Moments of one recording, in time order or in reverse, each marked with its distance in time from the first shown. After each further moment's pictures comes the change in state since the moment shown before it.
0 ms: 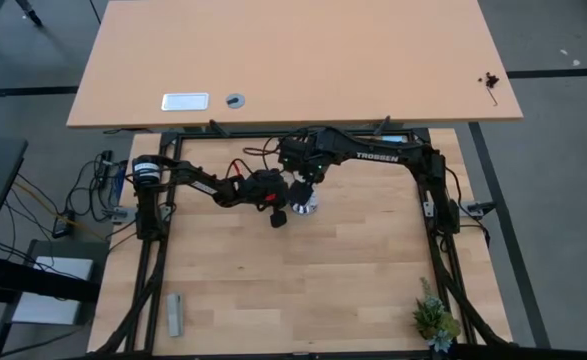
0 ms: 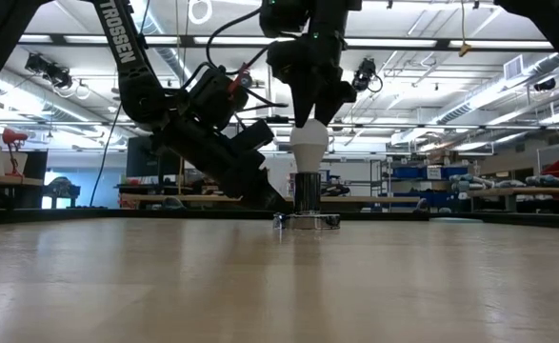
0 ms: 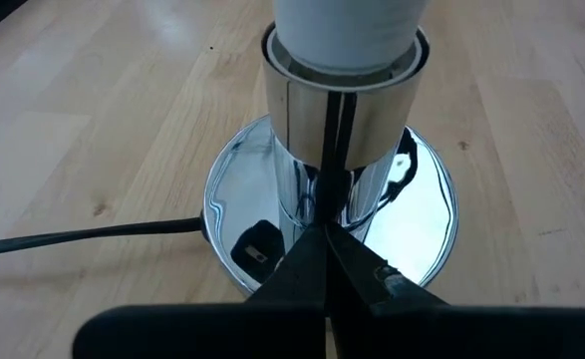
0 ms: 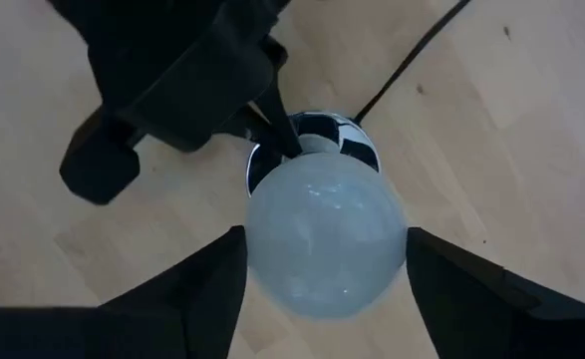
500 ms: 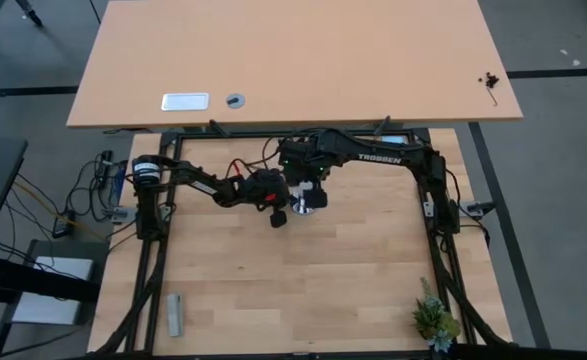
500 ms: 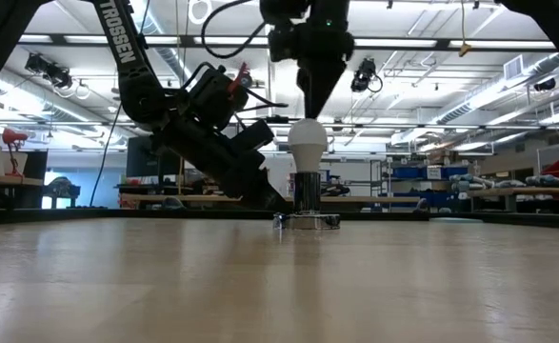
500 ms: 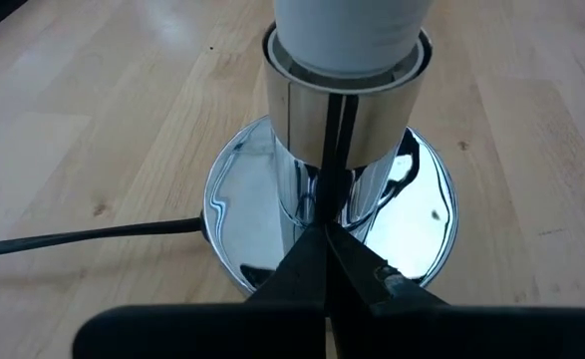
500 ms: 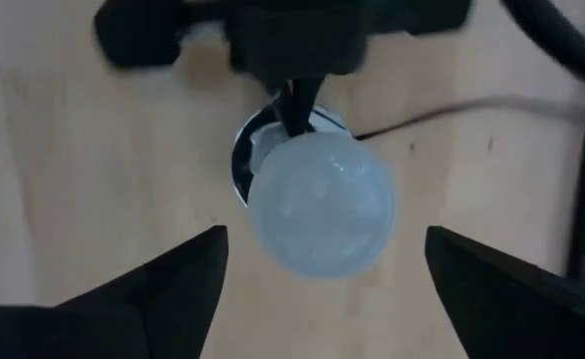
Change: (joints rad) left arm 0.000 0.000 0.000 0.000 0.000 0.000; right arm 0.029 -0.005 0.059 -0.060 0.044 -0.614
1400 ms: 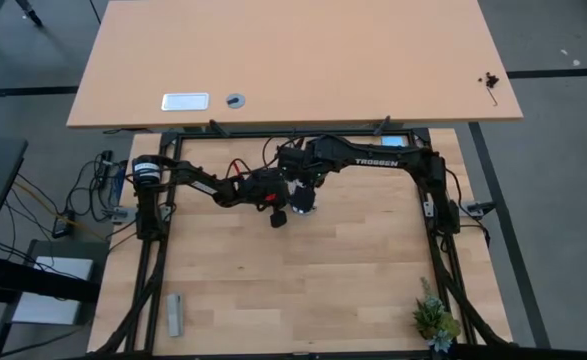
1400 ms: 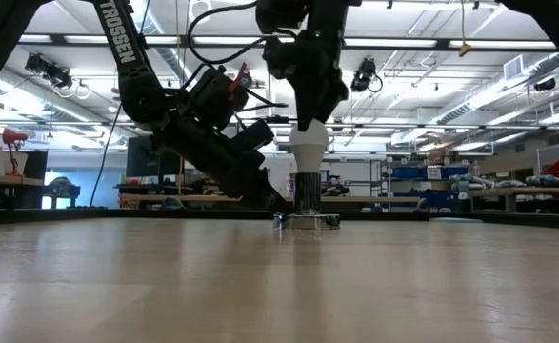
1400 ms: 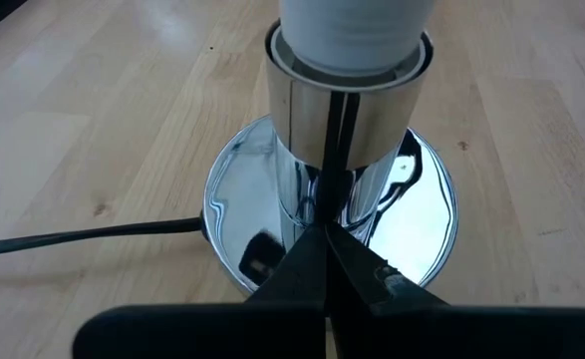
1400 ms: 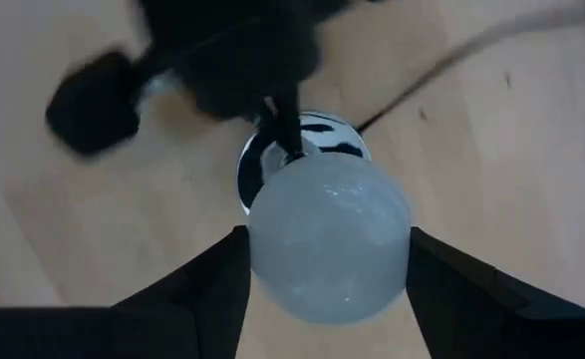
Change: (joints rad) left arm 0.000 0.000 0.000 -0.001 0.000 -0.001; right arm 0.009 0.003 -0.081 0.078 0.026 0.508
